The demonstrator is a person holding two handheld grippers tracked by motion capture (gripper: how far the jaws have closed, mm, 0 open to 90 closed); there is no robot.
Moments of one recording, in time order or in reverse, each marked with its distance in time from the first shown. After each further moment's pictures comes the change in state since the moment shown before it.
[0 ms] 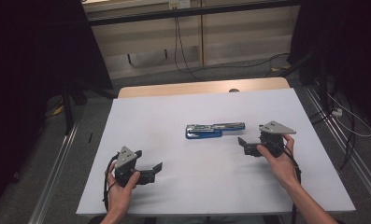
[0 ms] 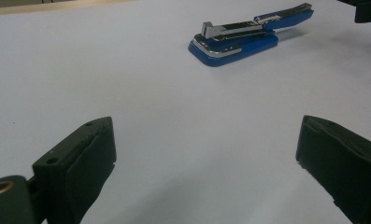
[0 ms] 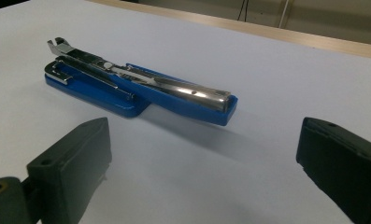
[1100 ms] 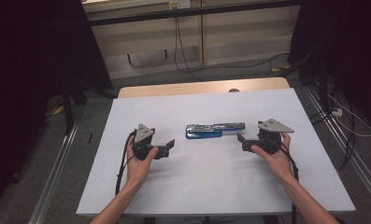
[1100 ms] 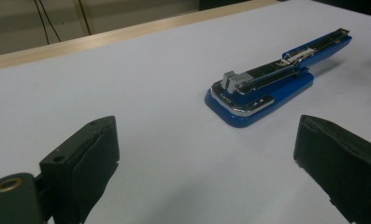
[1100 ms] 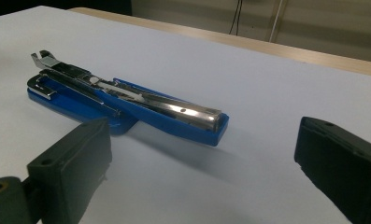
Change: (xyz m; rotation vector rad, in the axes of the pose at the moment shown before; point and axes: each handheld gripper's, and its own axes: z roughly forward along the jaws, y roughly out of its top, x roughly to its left) left arm 0.013 0.041 0.076 -0.027 0.012 0.091; right arm -0.003 0.001 0.011 -0.051 -0.028 -0.011
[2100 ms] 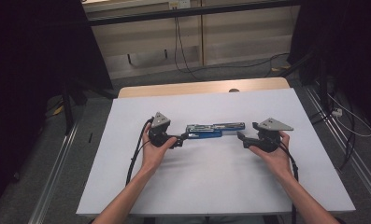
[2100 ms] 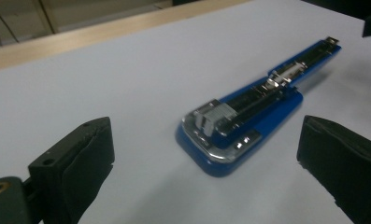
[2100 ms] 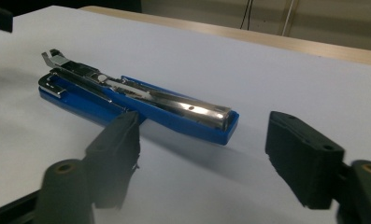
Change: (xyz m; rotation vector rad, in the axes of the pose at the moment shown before) left arm -0.006 0.022 0.052 0.048 -0.115 0.006; right arm -0.003 0.000 0.004 0.012 0.047 0.020
